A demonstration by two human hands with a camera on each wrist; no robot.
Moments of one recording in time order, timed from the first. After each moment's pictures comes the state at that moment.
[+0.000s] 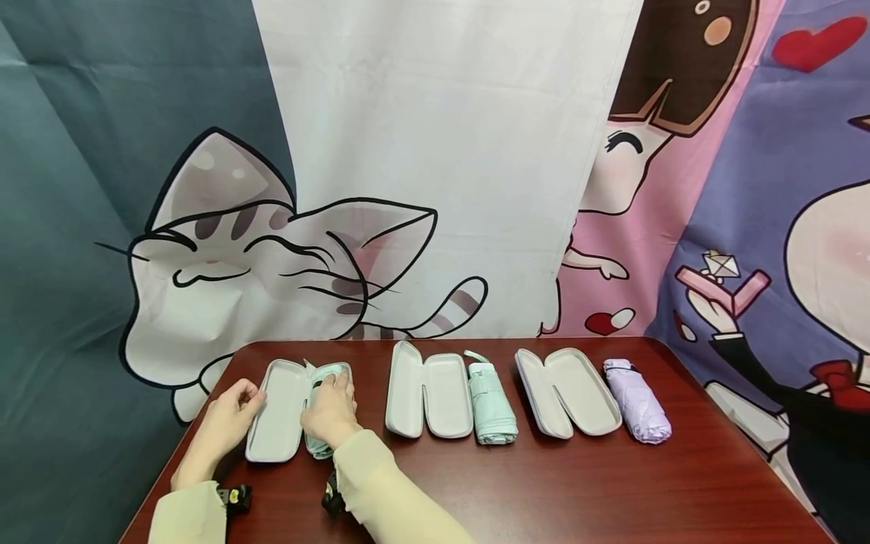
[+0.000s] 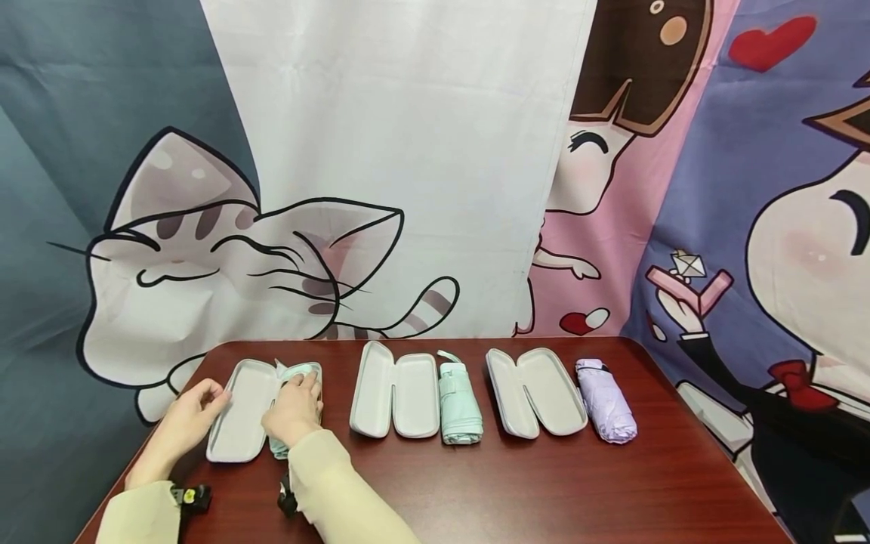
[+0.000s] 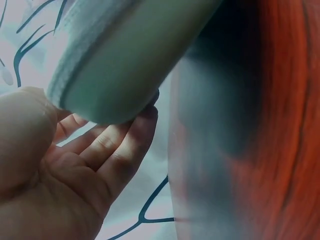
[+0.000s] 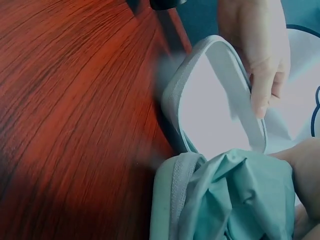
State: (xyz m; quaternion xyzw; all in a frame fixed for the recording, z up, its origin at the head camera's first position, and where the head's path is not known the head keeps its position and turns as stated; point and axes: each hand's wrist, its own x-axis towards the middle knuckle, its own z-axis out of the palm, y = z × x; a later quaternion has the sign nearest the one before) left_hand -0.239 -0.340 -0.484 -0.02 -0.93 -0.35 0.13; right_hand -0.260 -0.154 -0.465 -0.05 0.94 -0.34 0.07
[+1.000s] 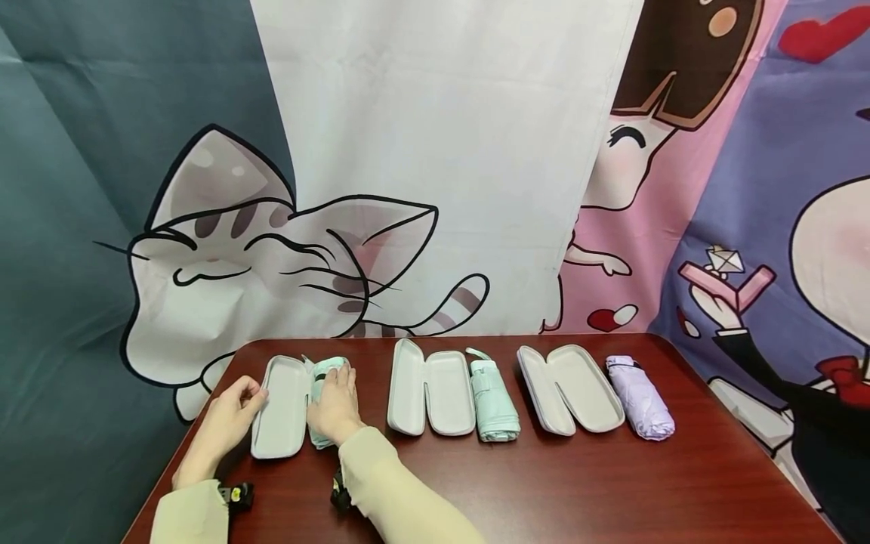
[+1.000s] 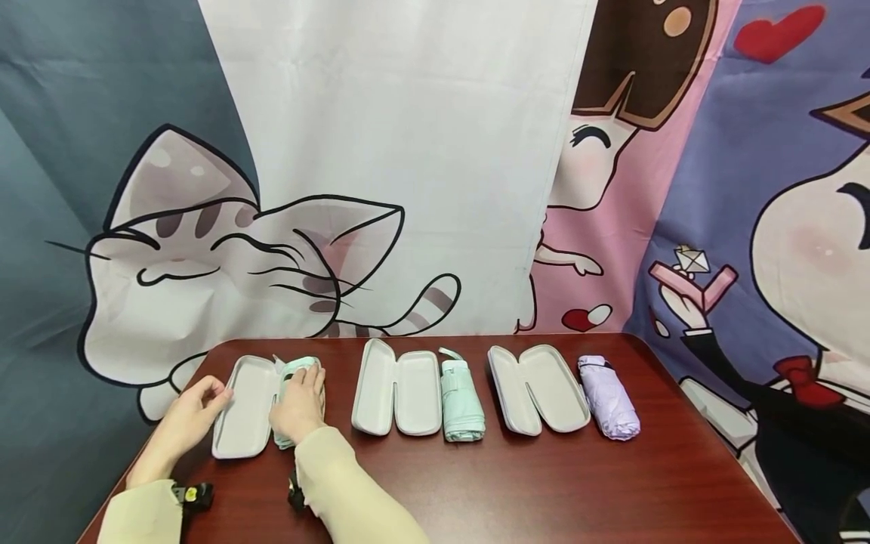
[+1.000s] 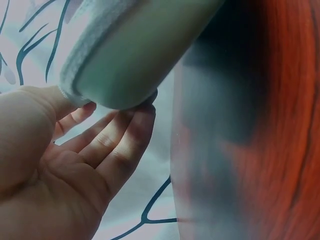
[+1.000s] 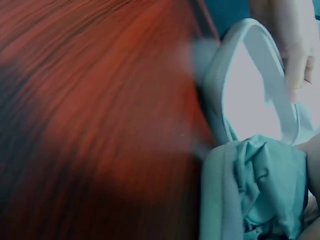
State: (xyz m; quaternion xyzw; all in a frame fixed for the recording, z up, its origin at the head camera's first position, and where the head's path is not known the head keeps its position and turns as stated) left_hand -0.239 -0.340 -0.482 -0.04 -0.93 -0.35 0.14; right_hand -0.273 -0.151 -0.487 -0.11 0.93 -0.34 0.03
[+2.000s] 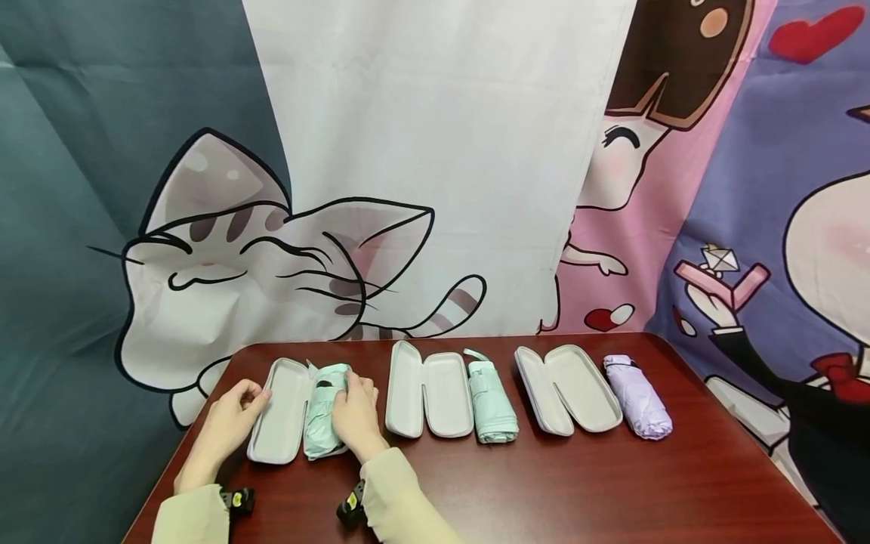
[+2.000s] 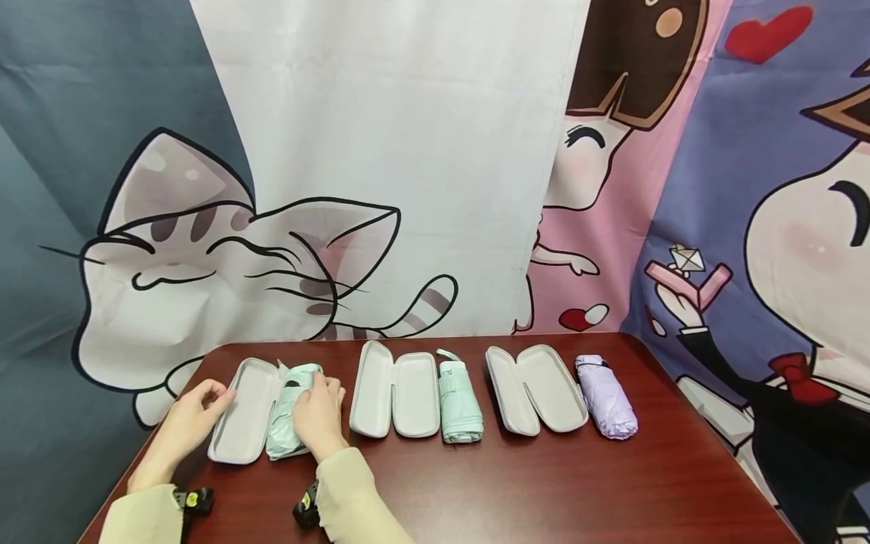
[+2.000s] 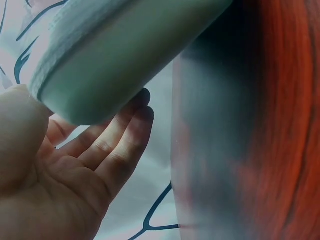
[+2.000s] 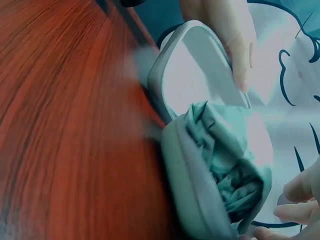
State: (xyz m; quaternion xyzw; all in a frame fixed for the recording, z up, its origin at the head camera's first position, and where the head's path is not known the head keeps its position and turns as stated) left_hand -0.241 -0.333 -0.480 -0.01 -0.93 -0.35 0.13; right_hand -0.260 -0.117 -0.491 -0.05 0.85 -0.52 -0.07
